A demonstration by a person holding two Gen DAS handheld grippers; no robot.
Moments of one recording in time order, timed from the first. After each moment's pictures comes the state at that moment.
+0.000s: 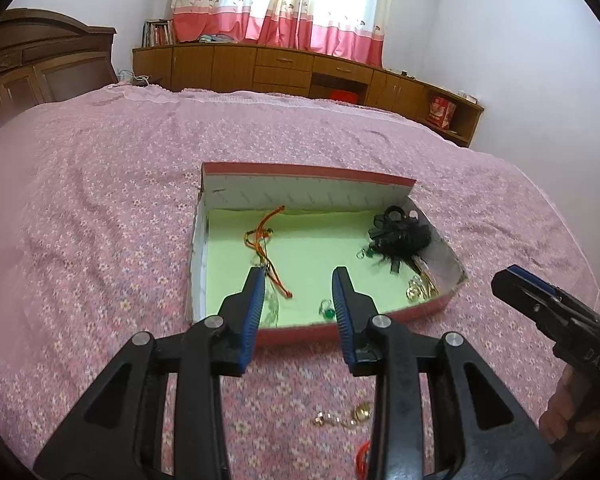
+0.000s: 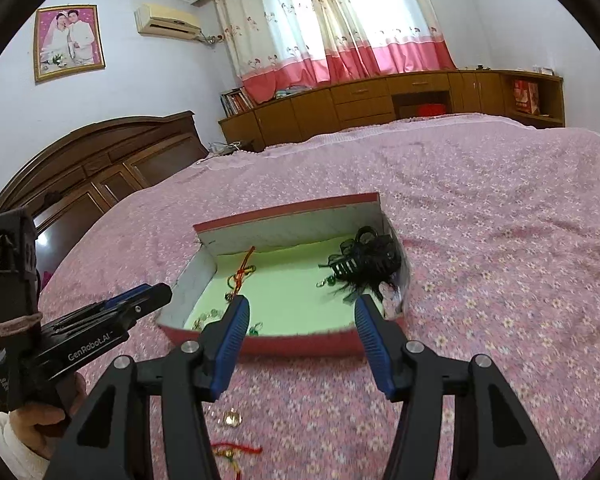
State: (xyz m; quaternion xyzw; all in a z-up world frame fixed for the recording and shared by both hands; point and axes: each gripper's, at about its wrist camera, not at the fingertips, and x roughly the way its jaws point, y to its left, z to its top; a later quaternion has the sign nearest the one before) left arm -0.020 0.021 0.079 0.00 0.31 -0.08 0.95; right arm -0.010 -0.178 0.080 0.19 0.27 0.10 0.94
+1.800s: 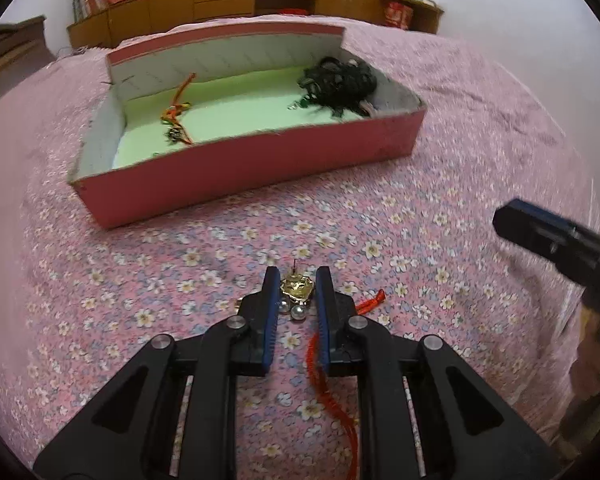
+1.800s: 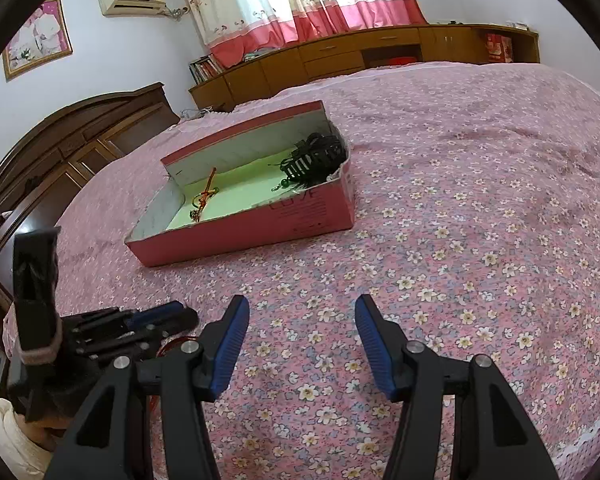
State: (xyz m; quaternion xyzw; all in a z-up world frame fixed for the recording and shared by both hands) left arm -0.043 -0.022 -0.004 0.09 0.43 -0.14 0.89; right arm -0.059 -0.191 0.020 0.20 0.35 0.07 0.91
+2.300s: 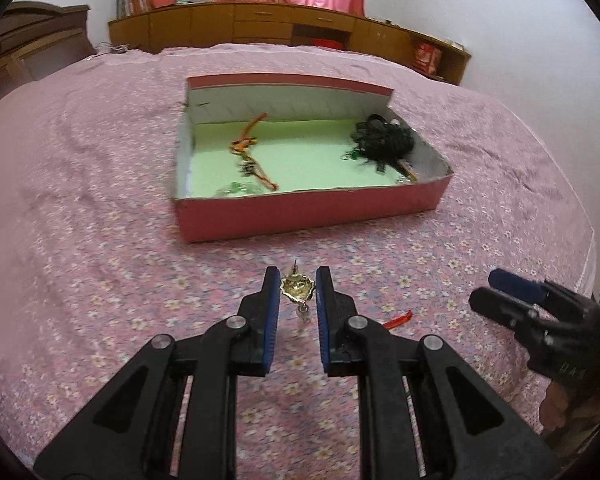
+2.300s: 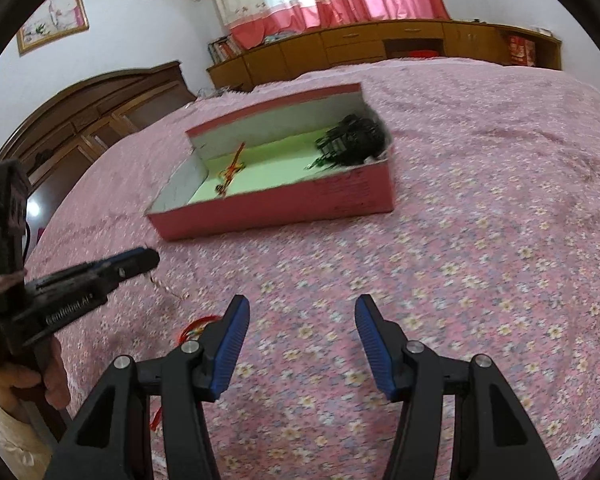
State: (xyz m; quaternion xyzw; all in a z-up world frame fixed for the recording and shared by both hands) left arm -0.056 0.027 0.028 0.03 0.39 -0.10 0.92; right arm -0.057 -0.153 0.020 0.17 0.37 0.11 0.90
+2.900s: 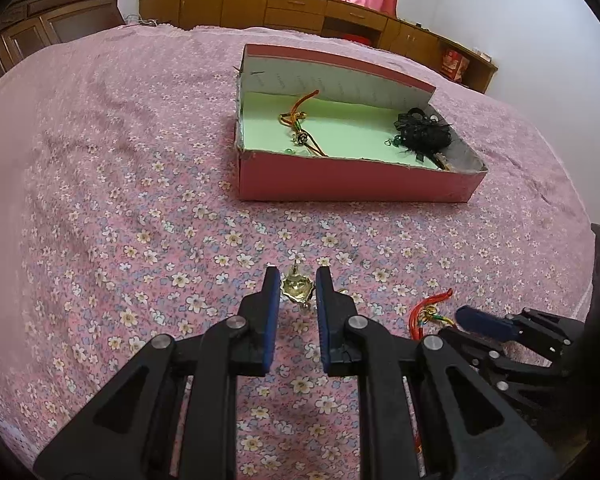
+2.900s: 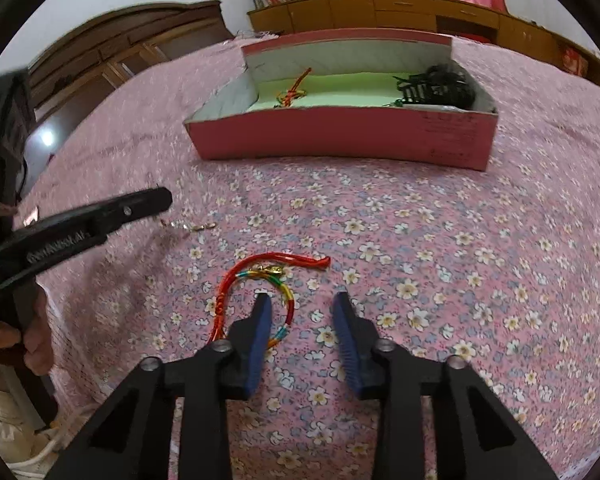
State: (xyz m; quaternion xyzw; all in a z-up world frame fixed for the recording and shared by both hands) left arm -0.066 0.061 0.014 0.00 0.40 -0.07 0.91; right arm -0.048 -0.085 -0.002 0.08 0.44 0.16 0.88
